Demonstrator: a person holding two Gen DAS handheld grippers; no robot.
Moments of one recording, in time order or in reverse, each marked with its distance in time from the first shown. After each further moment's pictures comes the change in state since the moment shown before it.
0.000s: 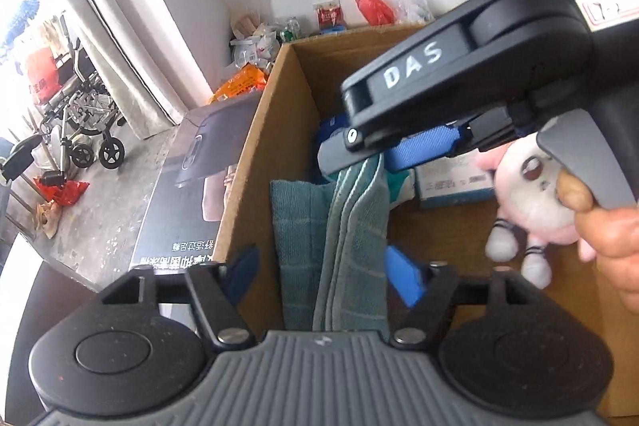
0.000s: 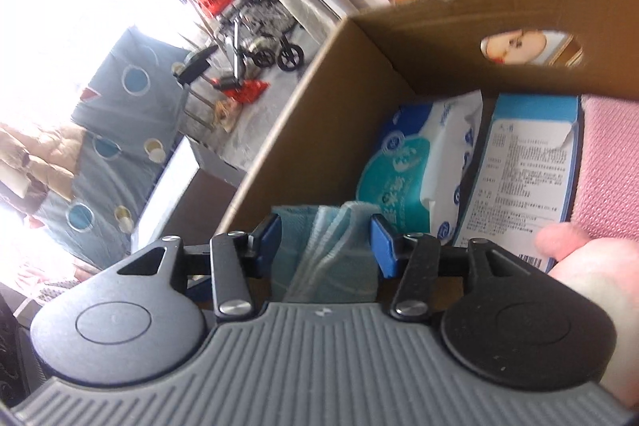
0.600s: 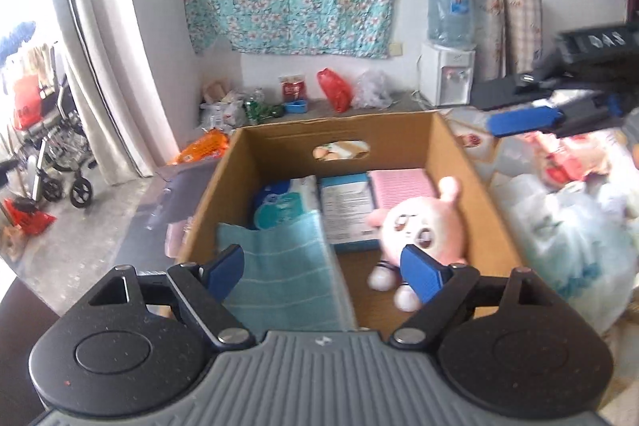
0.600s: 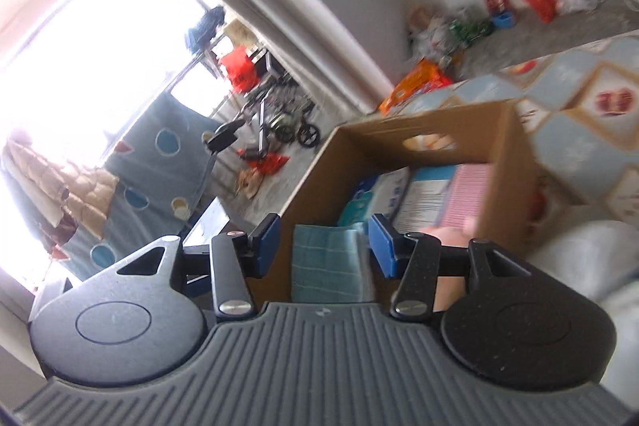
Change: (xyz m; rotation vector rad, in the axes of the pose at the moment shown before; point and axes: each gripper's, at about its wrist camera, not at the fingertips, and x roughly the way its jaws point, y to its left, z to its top) left arm -0.102 -0.025 -0.027 -0.060 -0.223 -0.151; right arm -0.233 -0.033 -0.034 -0.035 -0.247 0.037
